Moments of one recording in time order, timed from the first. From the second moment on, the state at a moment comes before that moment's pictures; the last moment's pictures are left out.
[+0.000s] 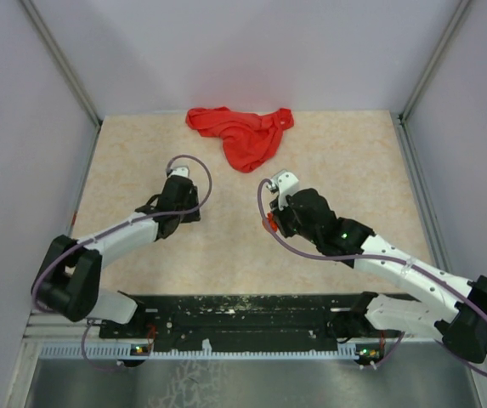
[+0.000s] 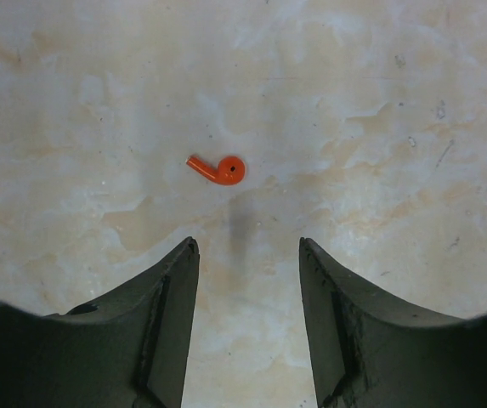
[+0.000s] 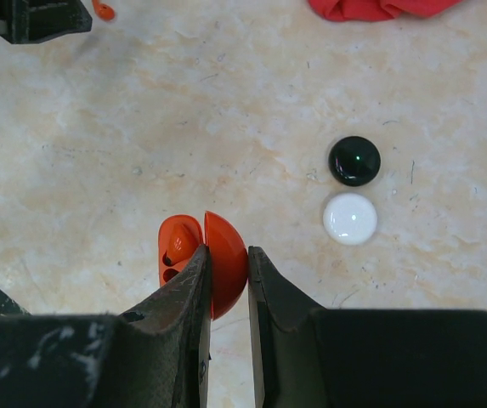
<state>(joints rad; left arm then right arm) -0.49 1.37 0.72 -0.11 -0.32 -0.40 0.86 1.03 0.82 -0.32 0.20 0.07</state>
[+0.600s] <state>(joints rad) -0.46 1.75 1.03 -0.21 -0.35 -0.29 0.85 1.03 0.82 -0.31 0.20 0.05</state>
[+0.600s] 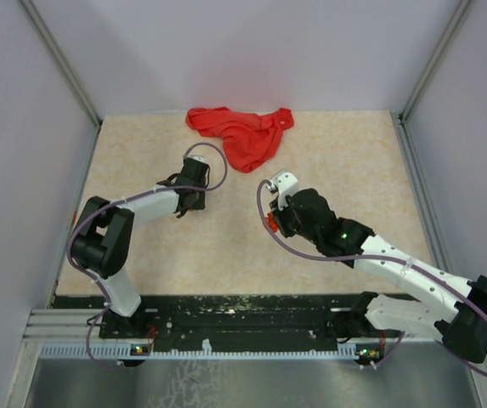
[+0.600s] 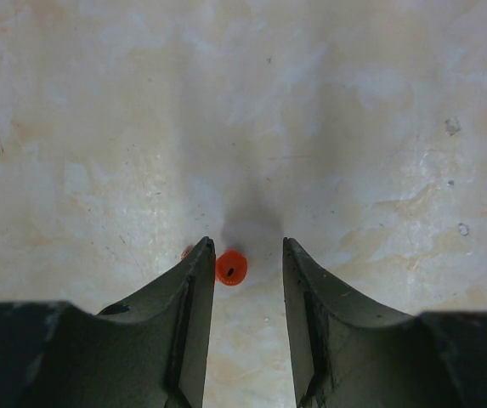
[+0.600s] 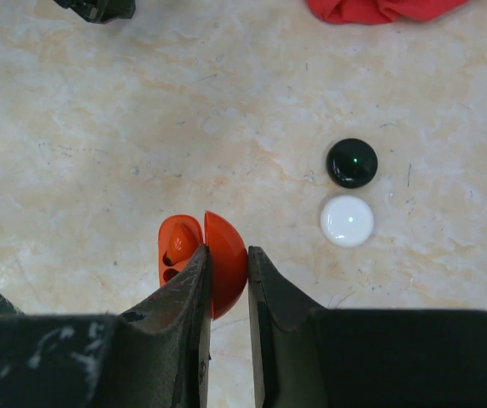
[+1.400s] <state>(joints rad) -0.46 1.81 1.10 -0.36 -0.36 -0.29 0.85 1.03 0.82 -0.31 0.20 0.04</state>
